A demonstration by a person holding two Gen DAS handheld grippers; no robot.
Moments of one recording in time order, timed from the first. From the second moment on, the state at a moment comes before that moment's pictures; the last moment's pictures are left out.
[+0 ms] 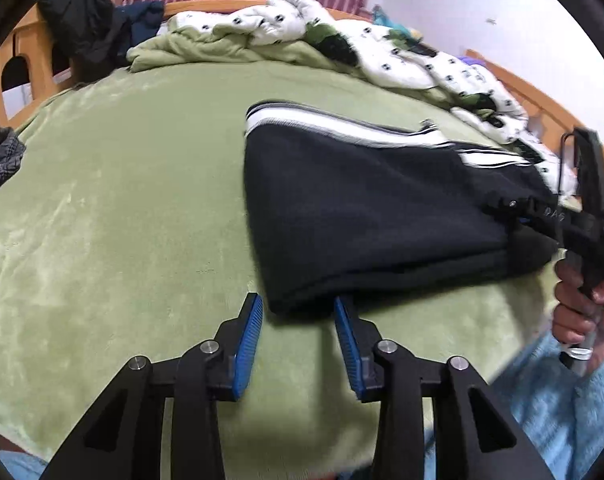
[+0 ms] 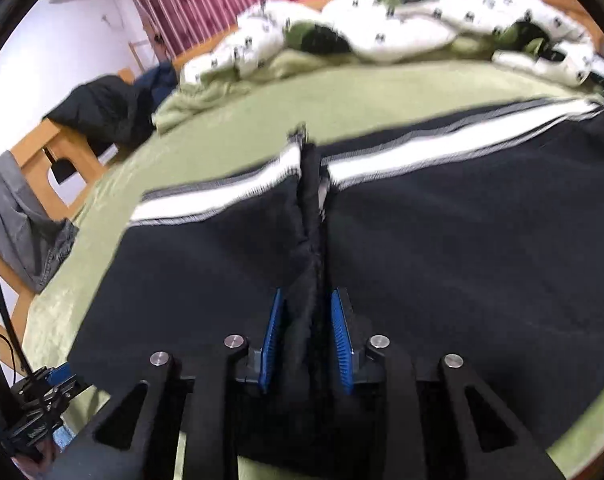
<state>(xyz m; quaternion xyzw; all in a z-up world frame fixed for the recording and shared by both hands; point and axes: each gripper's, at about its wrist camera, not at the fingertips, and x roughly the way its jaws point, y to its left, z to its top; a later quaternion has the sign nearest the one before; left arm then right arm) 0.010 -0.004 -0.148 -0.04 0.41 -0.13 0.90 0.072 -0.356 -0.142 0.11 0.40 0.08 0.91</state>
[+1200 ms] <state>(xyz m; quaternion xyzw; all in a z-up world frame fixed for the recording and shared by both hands) 0.176 -0.032 -0.167 -0.04 0.54 -0.10 0.84 0.129 -0.697 -0.164 0.28 0.36 -0.15 0.88</state>
